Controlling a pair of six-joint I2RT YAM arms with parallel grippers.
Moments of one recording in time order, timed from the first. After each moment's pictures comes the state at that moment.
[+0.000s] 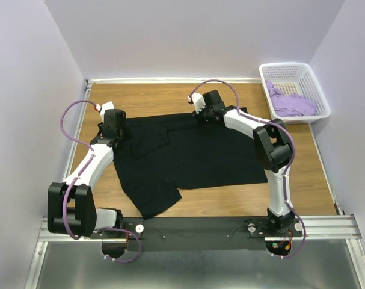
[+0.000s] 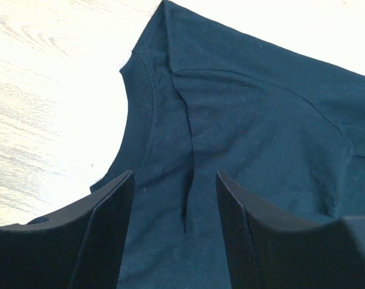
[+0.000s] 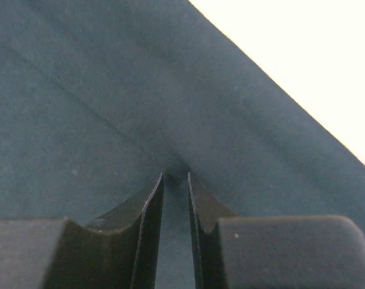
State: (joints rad) left arm -0.11 1.30 0.83 -0.24 -0.29 -0.43; right arm 0.50 2.15 1.57 -0.27 -0.14 -0.30
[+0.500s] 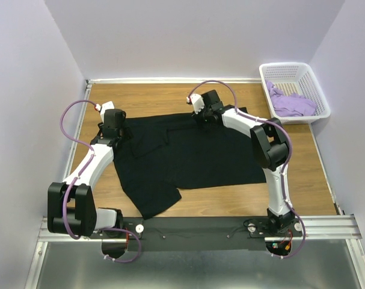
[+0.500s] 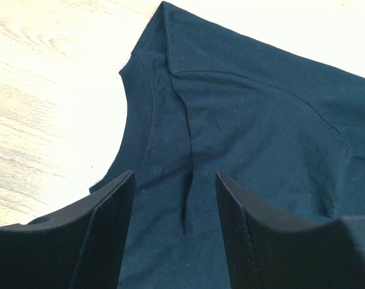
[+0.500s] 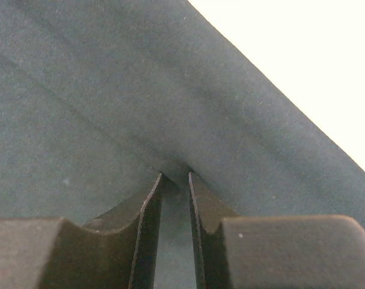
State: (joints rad) left arm -0.11 1.30 0.83 -0.23 -0.29 -0.43; right arm 0.50 2.19 1.61 -0.29 -0.14 -0.32
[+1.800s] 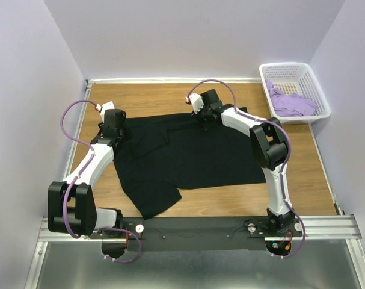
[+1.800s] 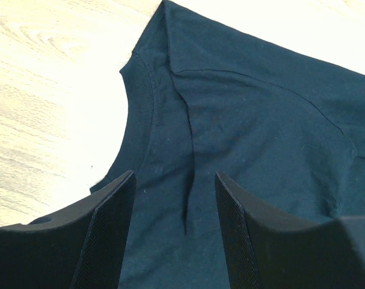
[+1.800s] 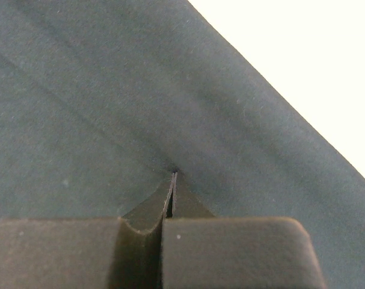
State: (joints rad) left arm -0.11 1.31 0.83 -0.23 -0.29 -0.42; right arm 0.50 2.21 1.65 -0.32 -0.14 -0.34
